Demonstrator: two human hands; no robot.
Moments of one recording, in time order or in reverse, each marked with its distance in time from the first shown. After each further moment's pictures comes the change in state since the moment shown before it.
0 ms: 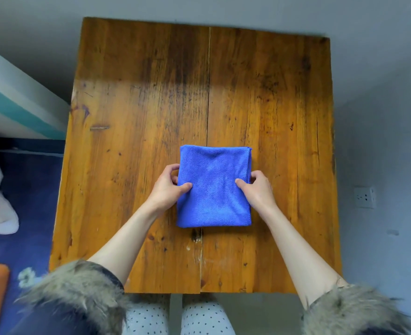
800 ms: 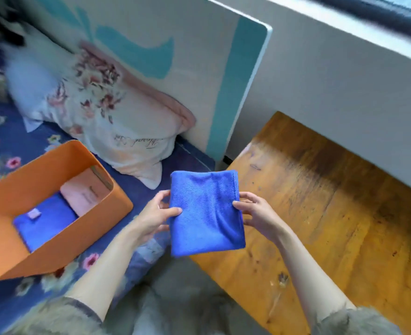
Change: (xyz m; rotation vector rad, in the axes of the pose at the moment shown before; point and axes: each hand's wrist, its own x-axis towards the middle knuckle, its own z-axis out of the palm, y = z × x) left_hand -0.242 -0.122 -0.236 -0.754 0.336 -0.020; right_hand -0.215 -0.182 0.144 0.084 -0.859 -0.297
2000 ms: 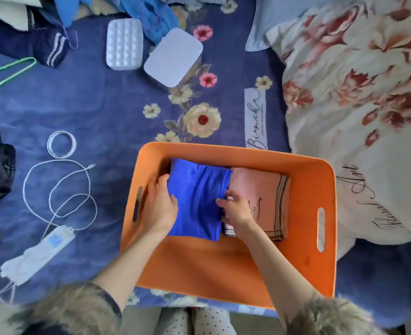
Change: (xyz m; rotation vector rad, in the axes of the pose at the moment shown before) left_hand 0.077 -0.143 -0.422 0.309 1.055 -0.410; right_hand 0.295 0.096 0.525 -0.642 -0.382 0.370
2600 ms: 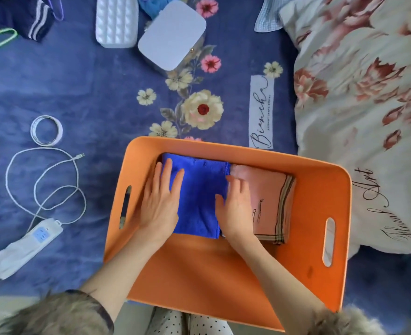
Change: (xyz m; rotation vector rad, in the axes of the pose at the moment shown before) left_hand 0.011 -0.011 0.027 0.498 0.082 0.459; right_hand 0.004 0.002 0.001 -0.737 0.253 -0.575
